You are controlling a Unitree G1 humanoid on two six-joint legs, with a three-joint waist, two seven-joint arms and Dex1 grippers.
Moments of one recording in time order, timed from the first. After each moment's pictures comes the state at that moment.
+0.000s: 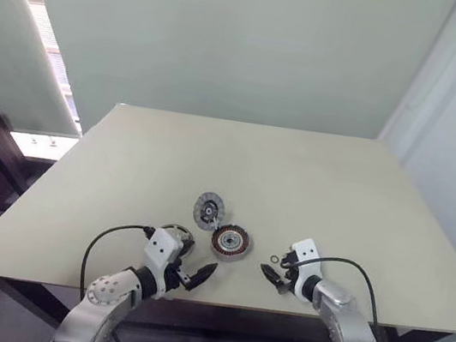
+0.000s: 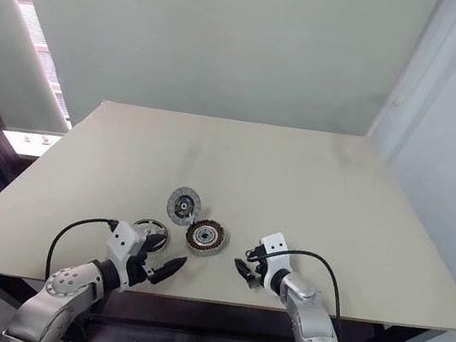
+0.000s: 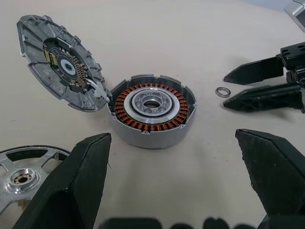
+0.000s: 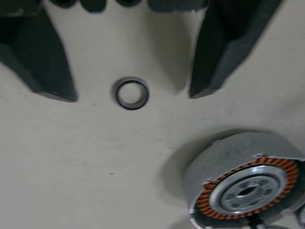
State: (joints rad) left arm 0.11 0.37 -0.07 -0.18 -0.27 0.30 -0.59; right arm -0.23 -0.19 0.14 0.36 0.12 0.19 0.50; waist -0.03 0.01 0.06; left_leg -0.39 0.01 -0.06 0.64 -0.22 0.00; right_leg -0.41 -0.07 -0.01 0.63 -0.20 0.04
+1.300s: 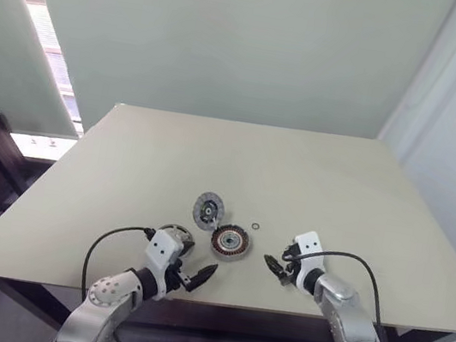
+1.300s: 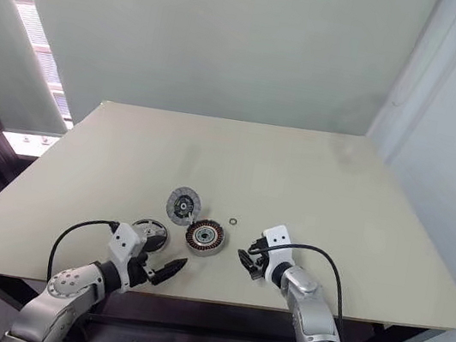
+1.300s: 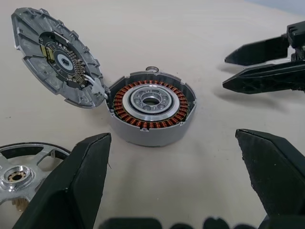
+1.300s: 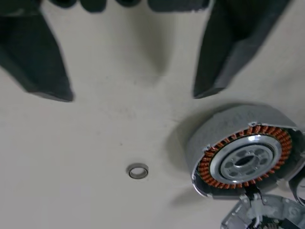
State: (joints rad) left arm 0.11 0.35 -0.07 -0.16 -0.26 0.28 -0.60; right arm -0.23 -0.19 0.13 0.26 0.11 0.25 0.48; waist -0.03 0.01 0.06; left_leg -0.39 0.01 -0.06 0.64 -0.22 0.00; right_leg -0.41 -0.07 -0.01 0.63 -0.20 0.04
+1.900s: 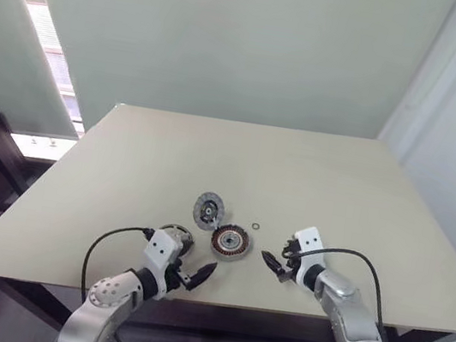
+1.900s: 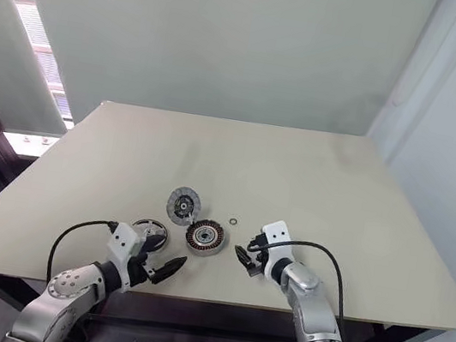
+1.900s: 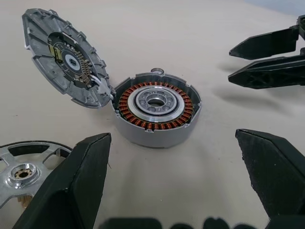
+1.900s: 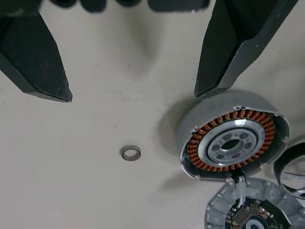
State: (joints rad) left arm 0.11 0.34 -0.06 -0.16 -0.26 0.28 -0.58; right arm -0.23 -0.19 0.13 0.20 0.11 0.28 0.50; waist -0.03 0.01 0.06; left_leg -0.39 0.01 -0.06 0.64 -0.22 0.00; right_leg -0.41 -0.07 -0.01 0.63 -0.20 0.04
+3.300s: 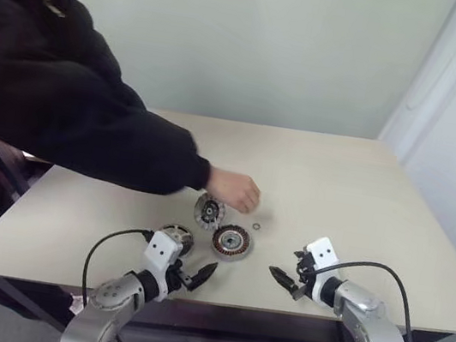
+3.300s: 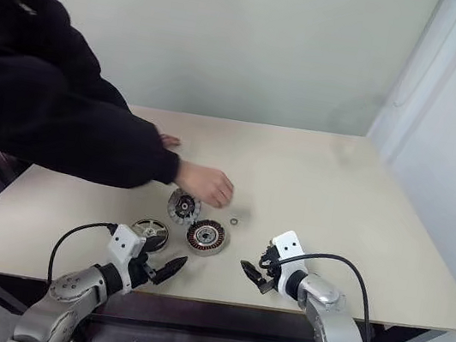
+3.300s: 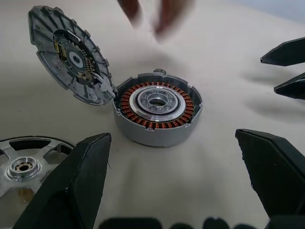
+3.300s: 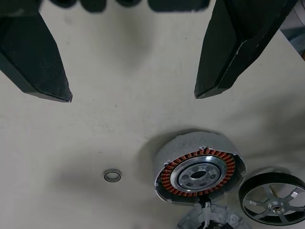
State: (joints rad) left arm 0.12 0.32 -0.06 -0.16 -0.26 0.27 -0.57; right arm -0.10 -0.33 0.13 -0.04 0.17 0.40 0.61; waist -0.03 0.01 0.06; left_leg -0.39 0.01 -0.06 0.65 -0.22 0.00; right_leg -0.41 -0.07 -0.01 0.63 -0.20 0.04
